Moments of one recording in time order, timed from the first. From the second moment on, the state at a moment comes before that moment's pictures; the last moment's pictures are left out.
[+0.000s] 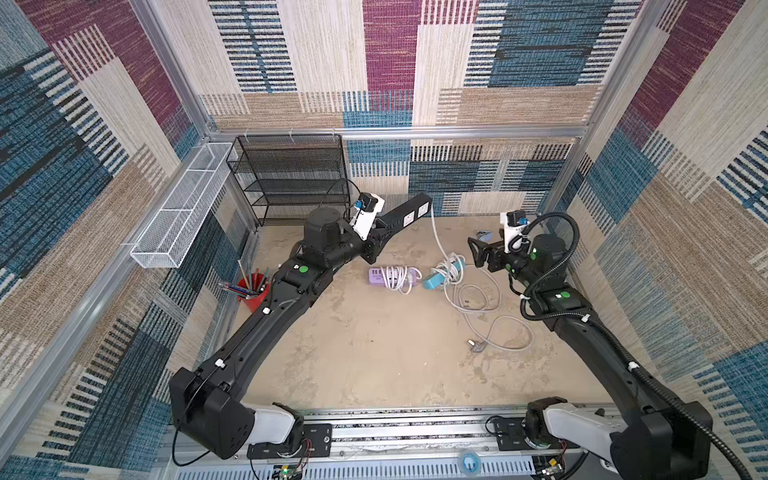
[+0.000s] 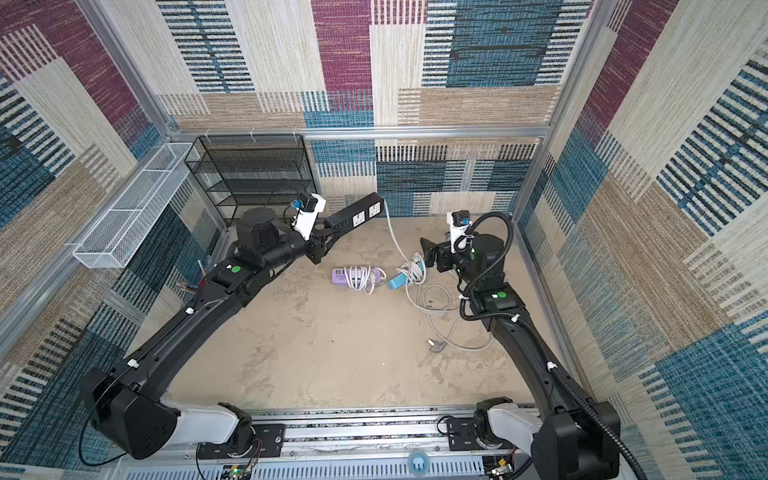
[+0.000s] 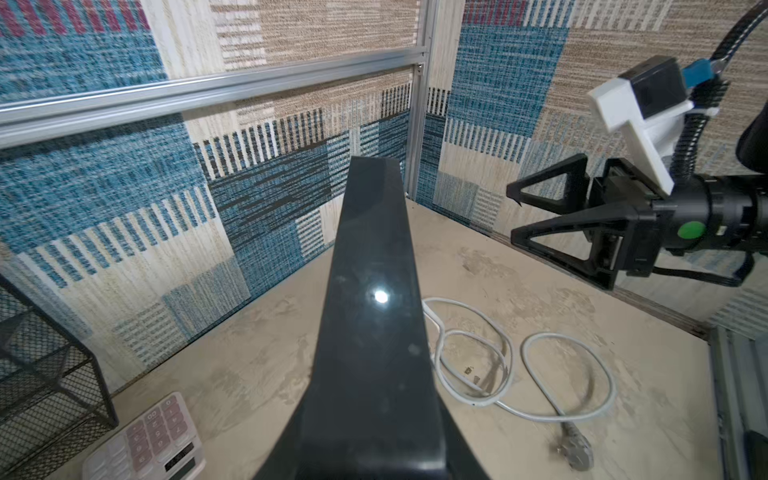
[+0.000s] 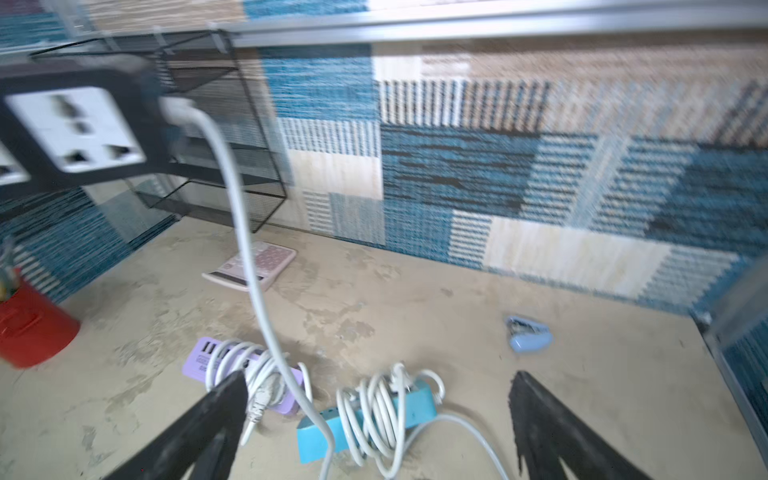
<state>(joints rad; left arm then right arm) -0.46 1.39 1.36 -0.18 0.40 0.08 0.23 1.14 0.94 0.04 -0.20 -0.02</state>
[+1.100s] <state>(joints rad) -0.46 1.48 1.57 -0.46 0.57 0.08 0.57 1.37 1.18 0.18 -0.08 -0.94</state>
